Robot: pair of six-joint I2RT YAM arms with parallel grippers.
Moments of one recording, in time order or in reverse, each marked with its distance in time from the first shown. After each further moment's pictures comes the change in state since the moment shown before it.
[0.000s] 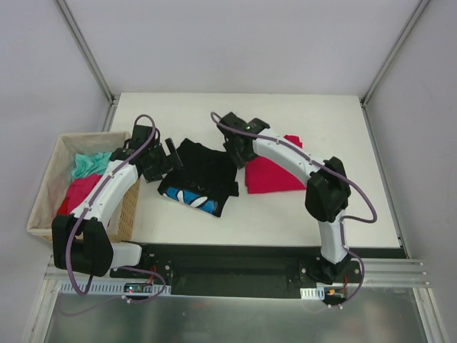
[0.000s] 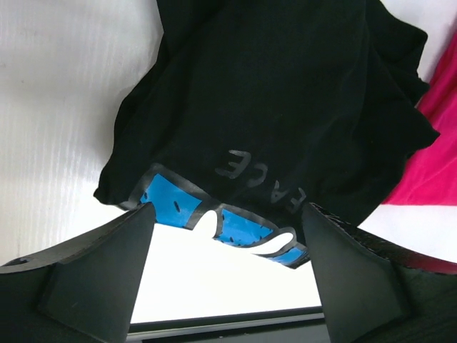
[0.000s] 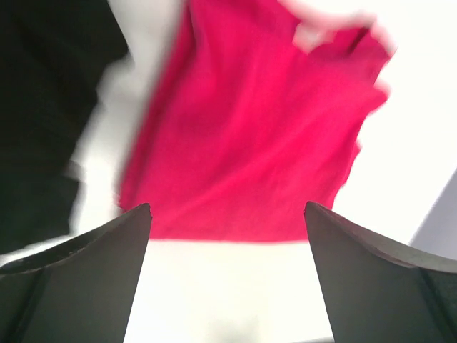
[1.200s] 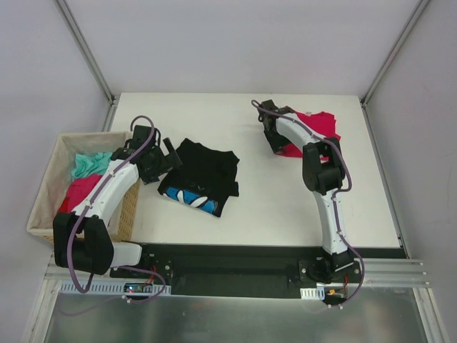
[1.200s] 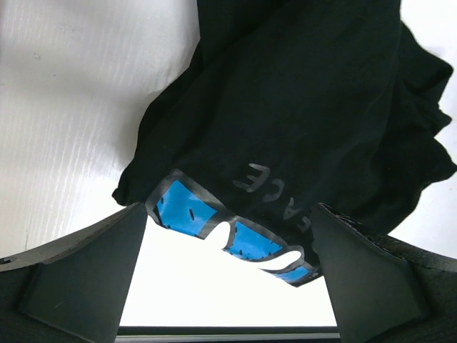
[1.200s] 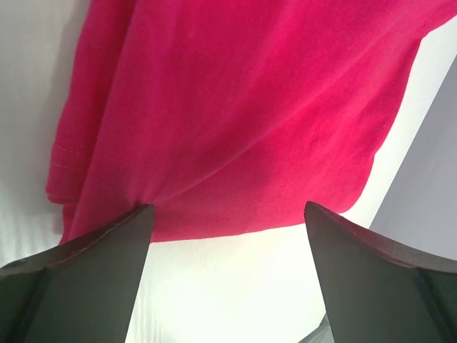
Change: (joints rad) left arm 0.003 0.020 -0.002 -0.004 -0.075 -0.048; right arm -0.387 0.330 0.208 0.107 0.123 -0.153
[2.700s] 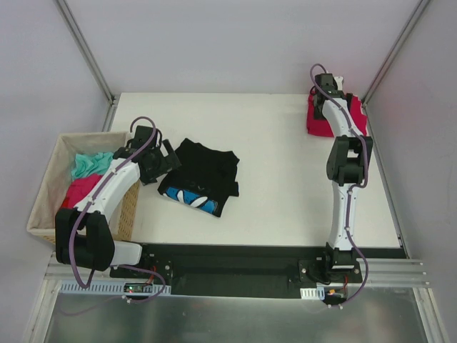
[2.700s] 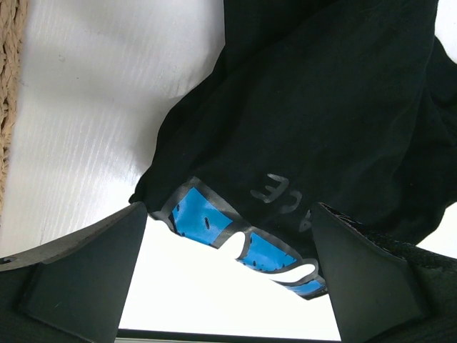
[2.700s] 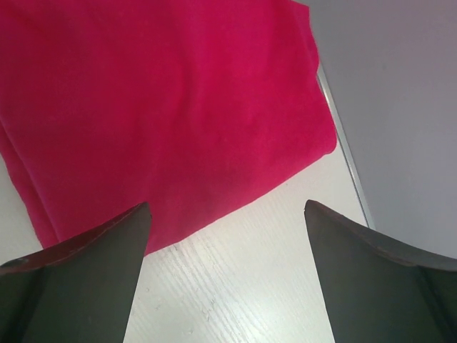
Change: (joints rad) left arm 0.000 0.019 -0.006 0.000 -0.053 -0.002; right arm -0.355 0.051 0.265 0.191 0.013 0.119
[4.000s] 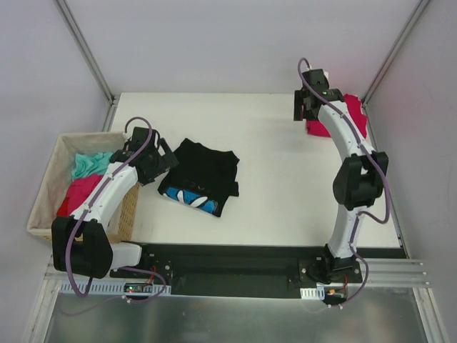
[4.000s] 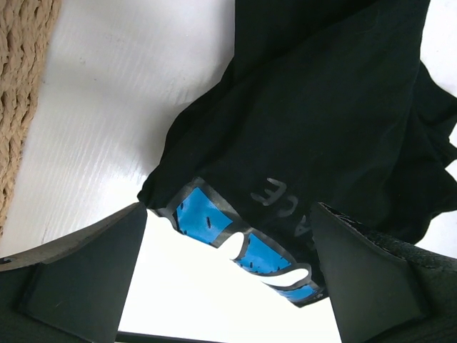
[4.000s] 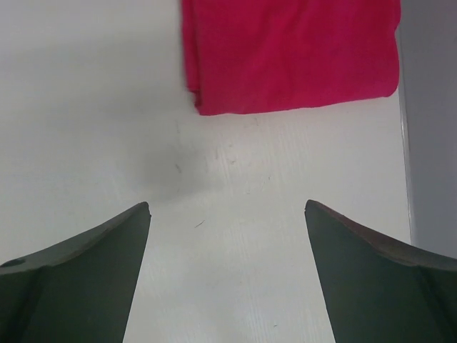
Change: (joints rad) left arm 0.000 -0.053 -0.013 0.002 -0.051 -0.046; right arm 0.202 -0.461 -0.336 -0.078 -0.225 0.040
